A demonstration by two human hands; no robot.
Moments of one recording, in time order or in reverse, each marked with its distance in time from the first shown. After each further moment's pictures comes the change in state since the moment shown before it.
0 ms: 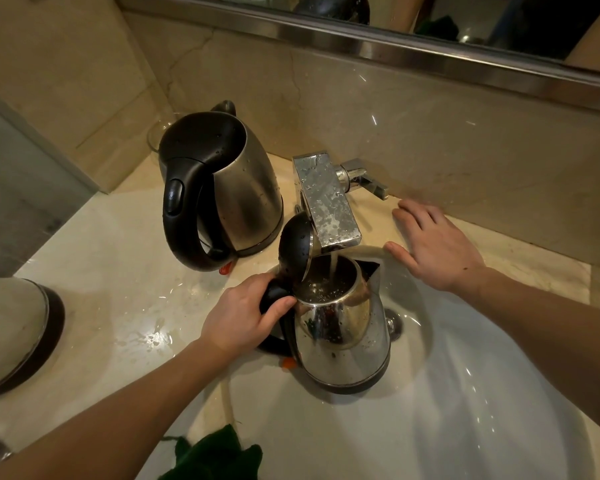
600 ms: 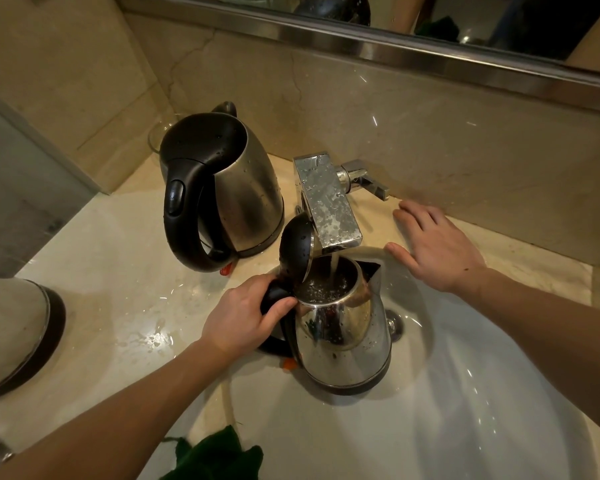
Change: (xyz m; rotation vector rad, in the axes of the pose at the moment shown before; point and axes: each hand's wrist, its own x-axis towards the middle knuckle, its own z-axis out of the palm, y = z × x) left_hand 0.000 -0.001 0.001 0.002 -0.005 -0.012; right_hand 0.000 -0.001 -0.001 -0.002 0.002 0.002
